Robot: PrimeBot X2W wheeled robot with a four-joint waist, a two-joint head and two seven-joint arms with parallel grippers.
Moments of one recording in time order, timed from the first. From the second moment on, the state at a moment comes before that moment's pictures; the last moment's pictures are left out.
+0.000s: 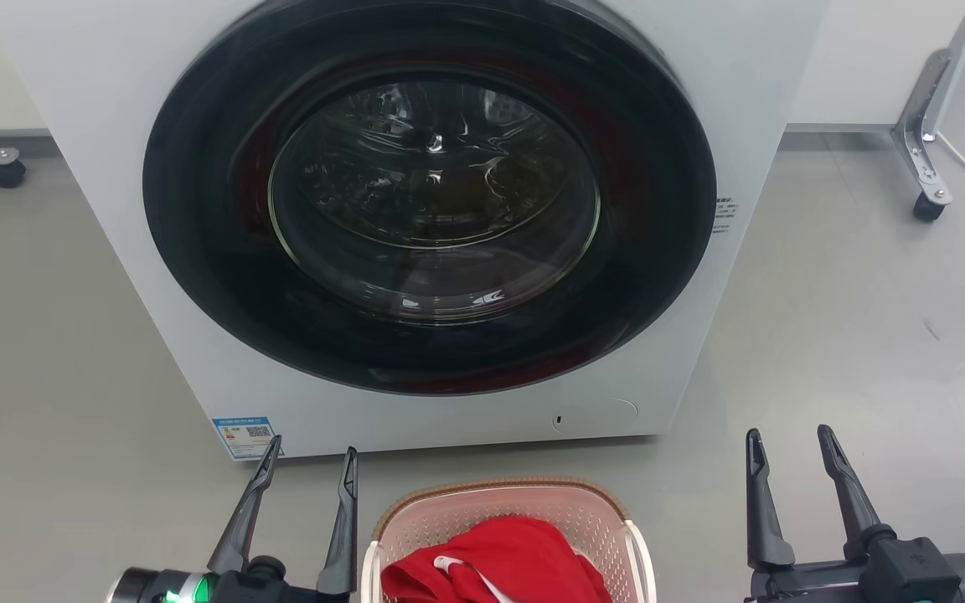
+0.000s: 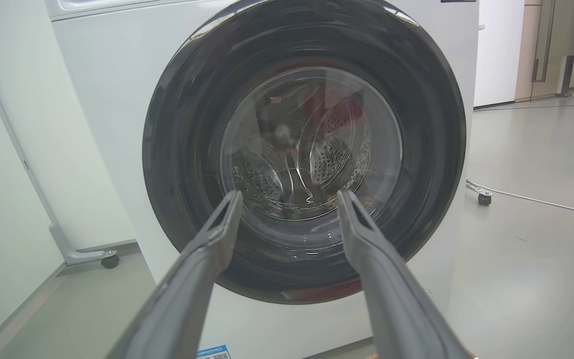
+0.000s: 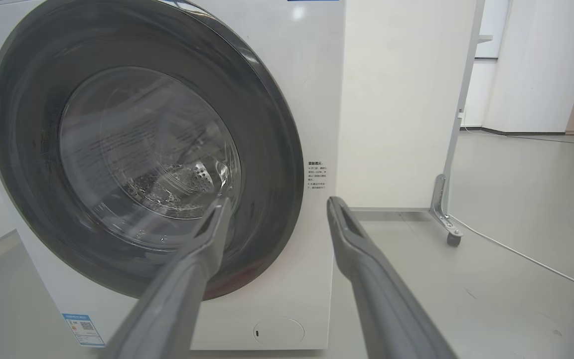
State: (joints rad) left arm 0.05 0.11 -0.27 -0.02 -0.05 0.12 -0.25; right arm 0.05 -0.06 0.18 -0.02 0.11 -0.12 -0.25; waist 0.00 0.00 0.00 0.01
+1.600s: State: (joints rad) left arm -0.42 0.06 -0.21 0.50 -0.18 0.05 -0.20; right arm -0.47 -0.07 0.16 0.48 0.19 -0.02 -0.26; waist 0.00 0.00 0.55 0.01
